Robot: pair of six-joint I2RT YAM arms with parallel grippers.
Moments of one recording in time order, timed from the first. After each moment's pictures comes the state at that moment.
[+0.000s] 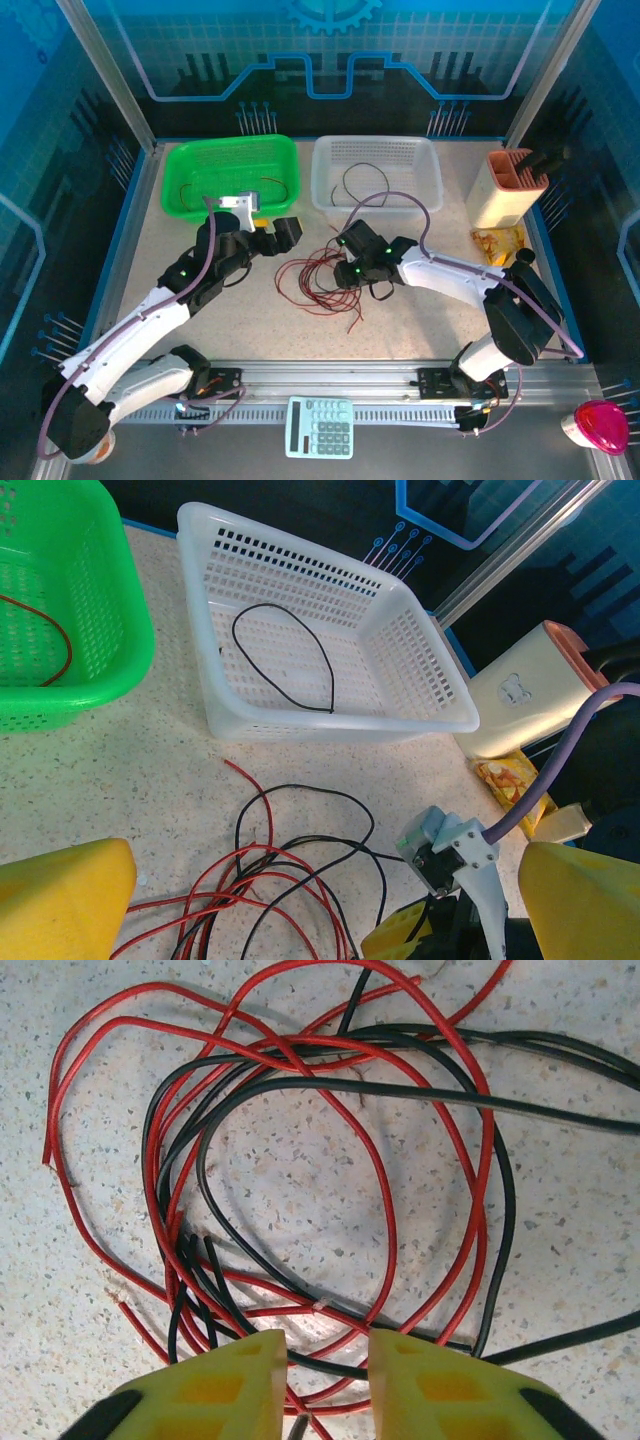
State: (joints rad) left arm -0.52 0.95 0.75 -0.15 0.03 -0.62; right arm 0.77 1.53 0.97 -0.52 -0.06 0.48
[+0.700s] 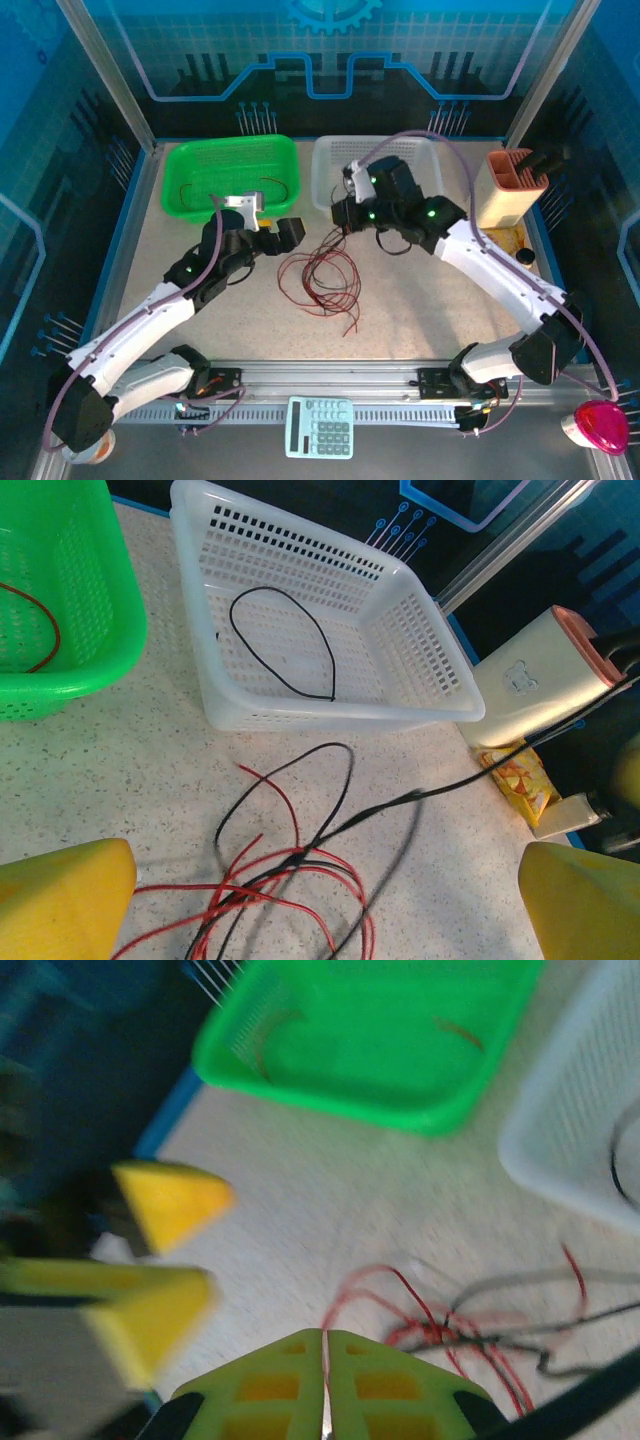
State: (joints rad) left arm -0.52 1.00 0.75 -0.11 0.06 -0.62; right arm 0.66 1.39 1.42 -0.62 -0.25 0.39
